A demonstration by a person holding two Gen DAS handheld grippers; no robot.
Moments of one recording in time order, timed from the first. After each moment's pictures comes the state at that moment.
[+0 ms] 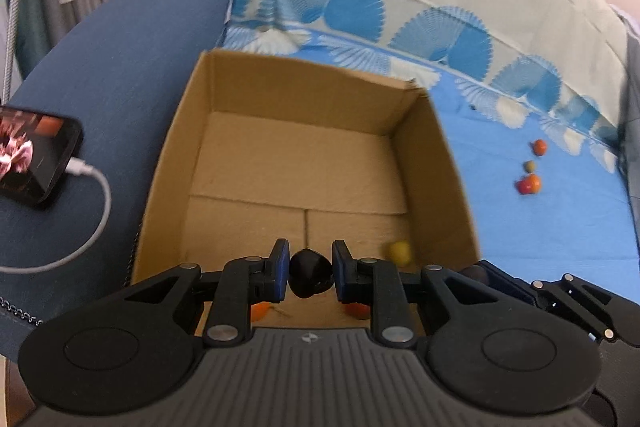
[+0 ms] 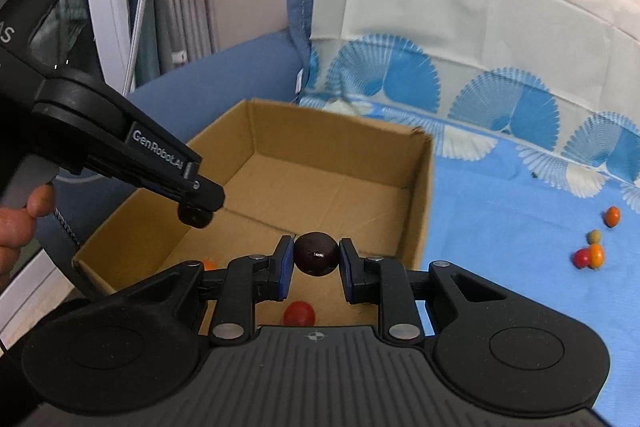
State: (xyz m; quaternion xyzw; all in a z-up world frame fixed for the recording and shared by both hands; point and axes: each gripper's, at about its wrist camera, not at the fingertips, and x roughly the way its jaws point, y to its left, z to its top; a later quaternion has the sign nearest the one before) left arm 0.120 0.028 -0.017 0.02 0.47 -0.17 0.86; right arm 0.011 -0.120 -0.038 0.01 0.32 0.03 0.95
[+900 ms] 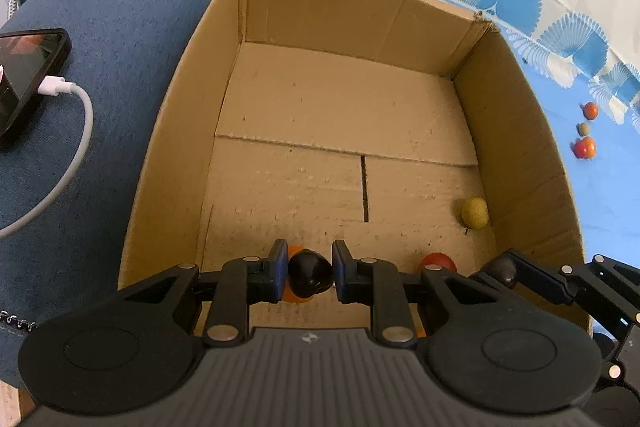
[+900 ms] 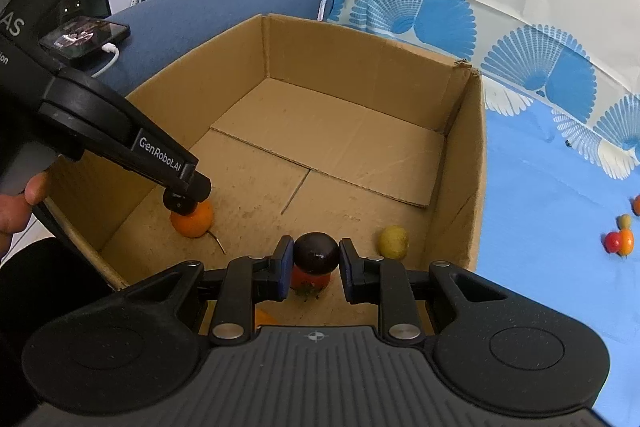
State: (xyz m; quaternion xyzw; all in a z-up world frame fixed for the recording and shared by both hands) left arm 0.143 0.041 -0.088 0.05 0.52 -0.14 0.84; right arm 0.049 -0.101 -0.091 -0.03 0.39 0.05 0.92
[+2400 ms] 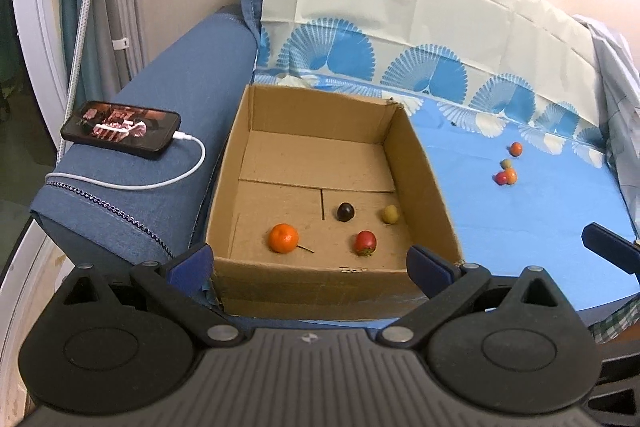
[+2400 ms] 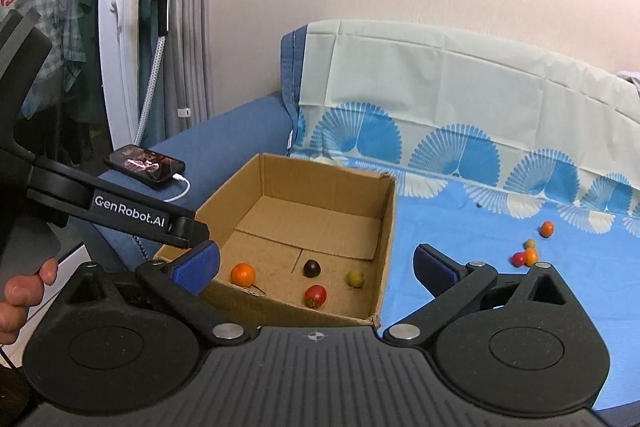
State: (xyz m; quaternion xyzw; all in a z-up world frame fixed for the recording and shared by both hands) left arm -0.048 0.083 0.046 0.04 0.38 -0.16 0.91; right arm -0.149 -0.079 0.031 0.00 0.22 -0.03 0.97
